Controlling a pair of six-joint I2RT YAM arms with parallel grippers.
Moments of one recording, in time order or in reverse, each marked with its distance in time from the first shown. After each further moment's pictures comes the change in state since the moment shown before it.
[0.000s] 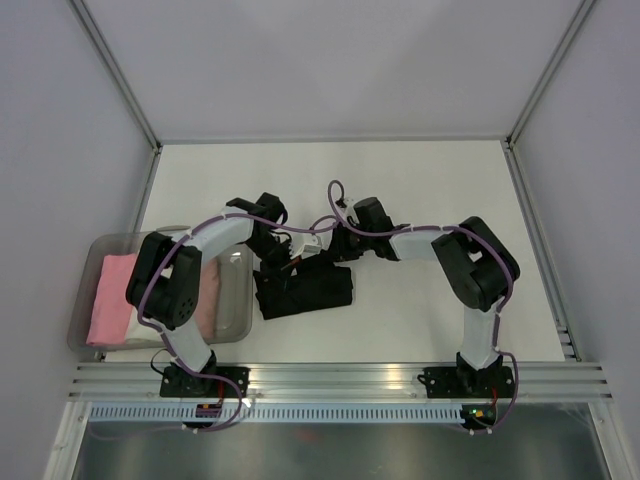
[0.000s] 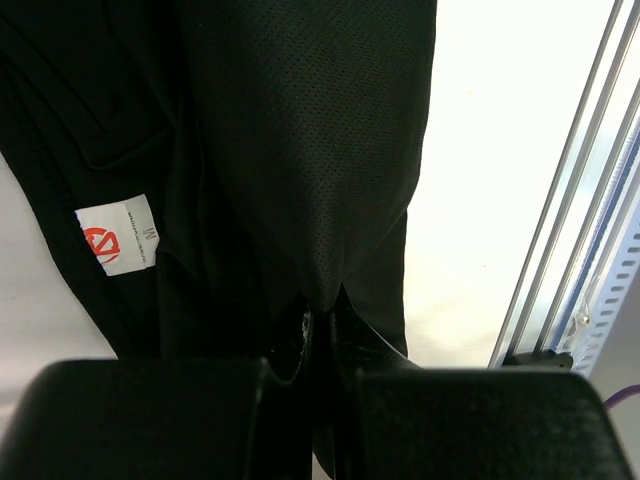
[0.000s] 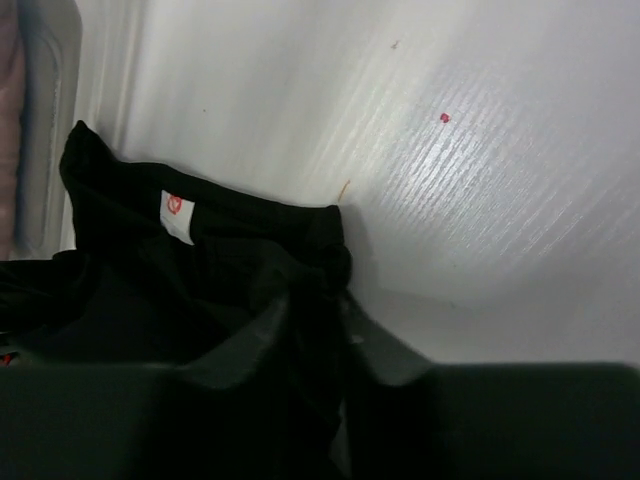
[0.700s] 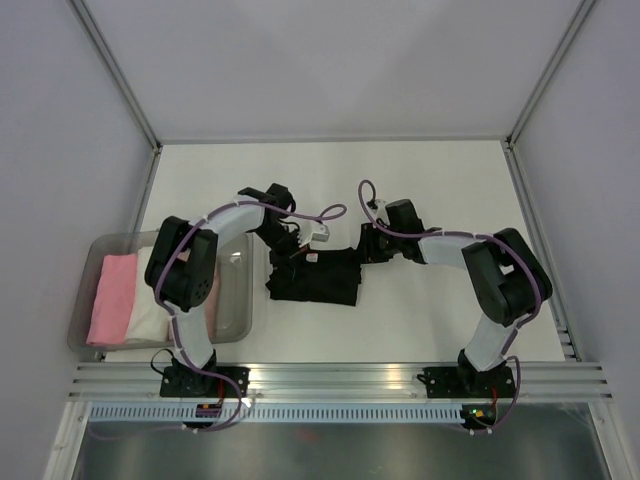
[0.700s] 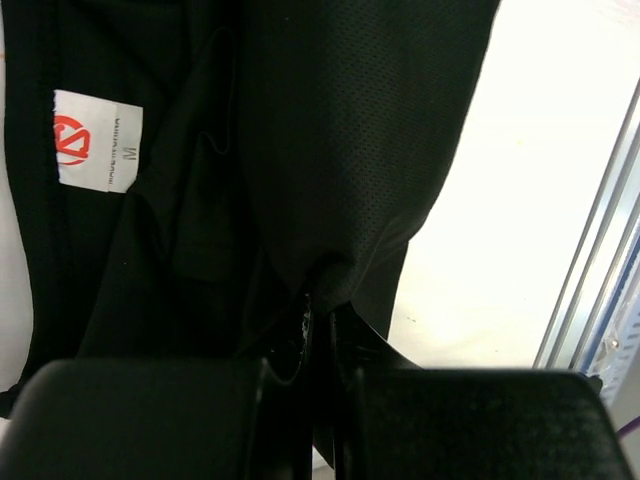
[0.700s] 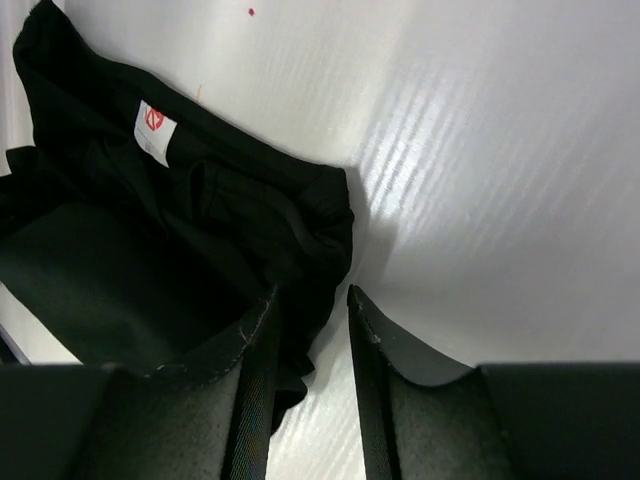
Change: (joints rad) left arm 0.000 0.145 0.140 0.007 0.019 0.001; right arm -0.145 -0.160 -0.175 -0.059 0.009 -0.059
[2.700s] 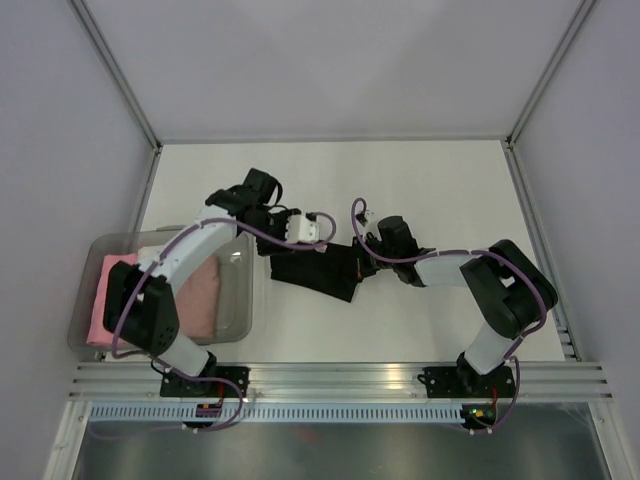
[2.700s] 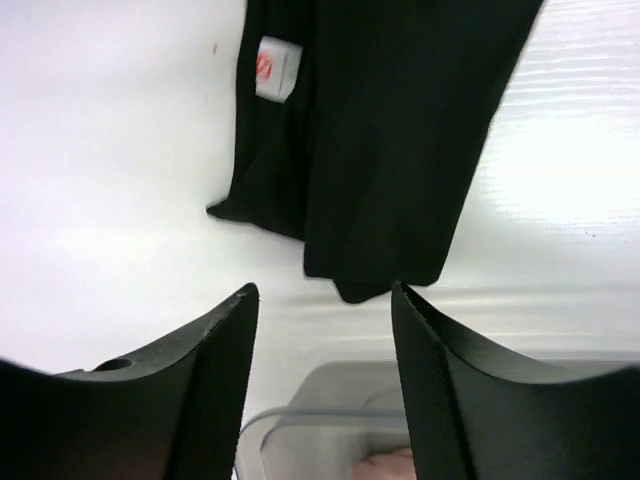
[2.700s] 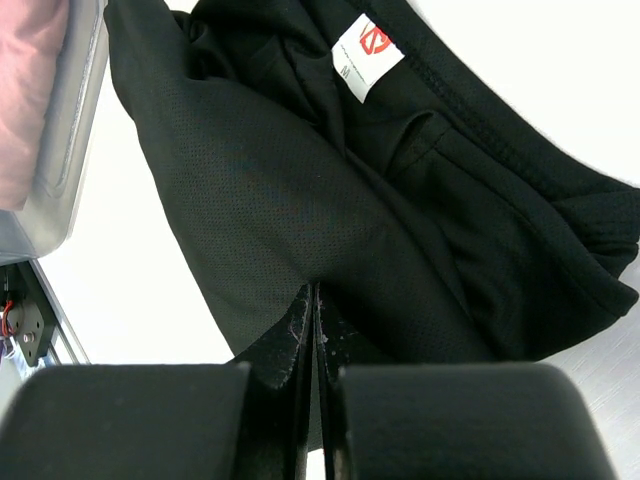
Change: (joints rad) left arm 0.032 -0.253 0.022 0.099 -0.206 0.294; right arm 0.126 -0.079 -0.170 0.277 -0.026 0.068
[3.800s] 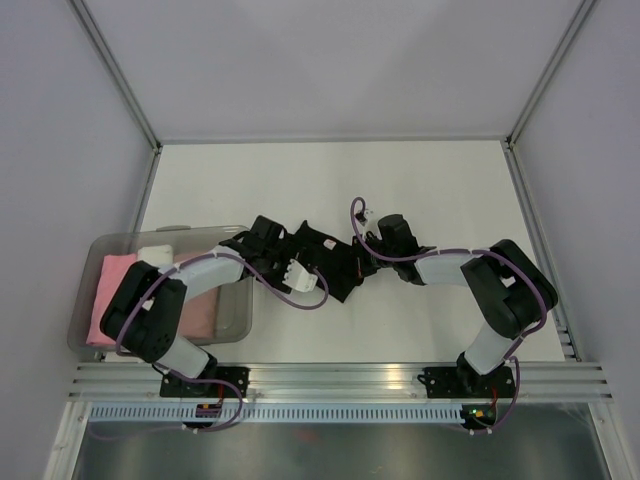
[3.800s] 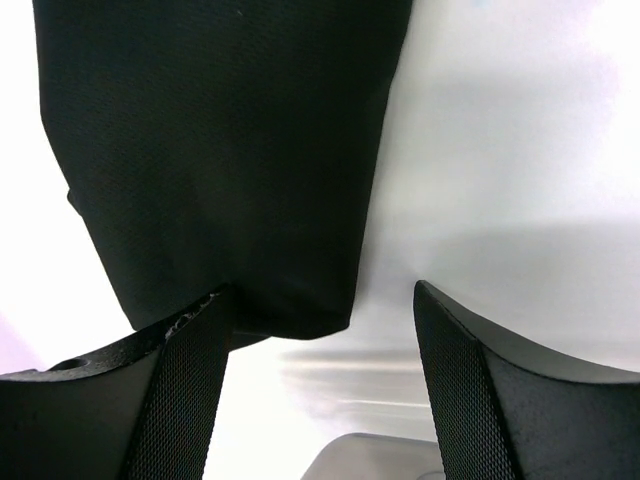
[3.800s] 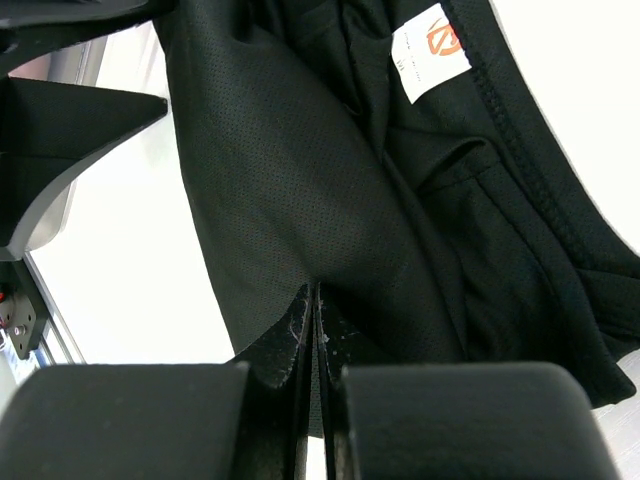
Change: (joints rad) left arm -0.115 -0.110 -0.550 0.586 -0.197 0.307; right arm -0.009 0.000 0.017 -0.031 -0.012 -0.037
